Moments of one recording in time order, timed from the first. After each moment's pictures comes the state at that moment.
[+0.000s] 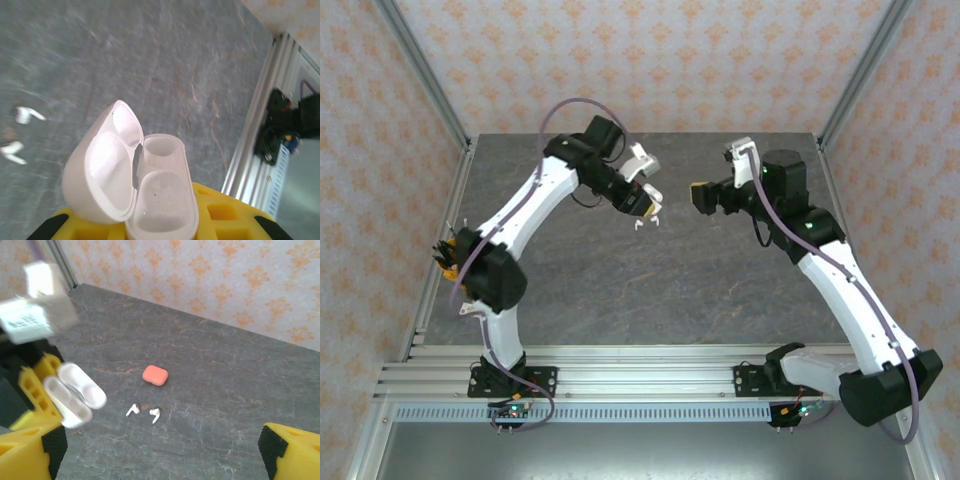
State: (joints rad) left arm -0.43 1.85 1.89 -1.11 0.65 0.21; right arm 0.36 1.12 1.24 -0.55 -0.18 0.00
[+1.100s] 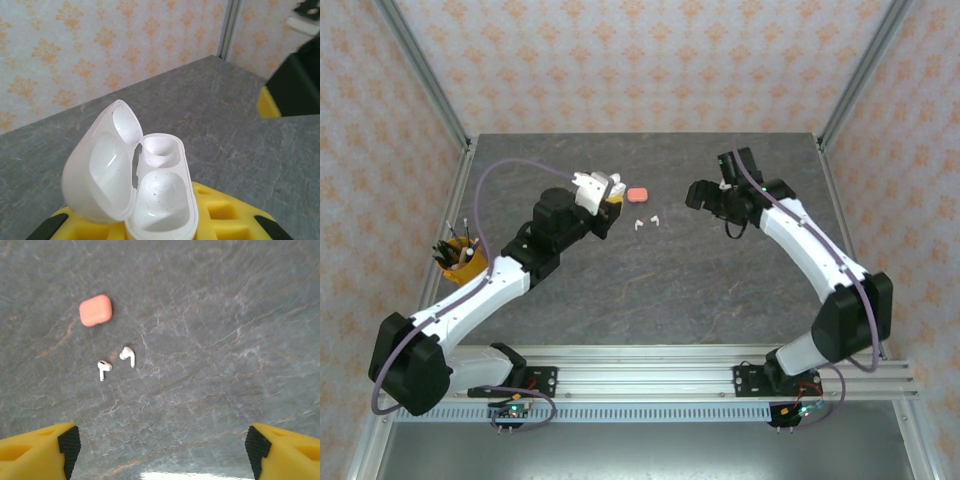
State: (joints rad) left arm -0.50 1.21 0.83 0.12 0.09 0.02; right arm 0.38 1.51 1.33 -0.77 -0.05 0.62
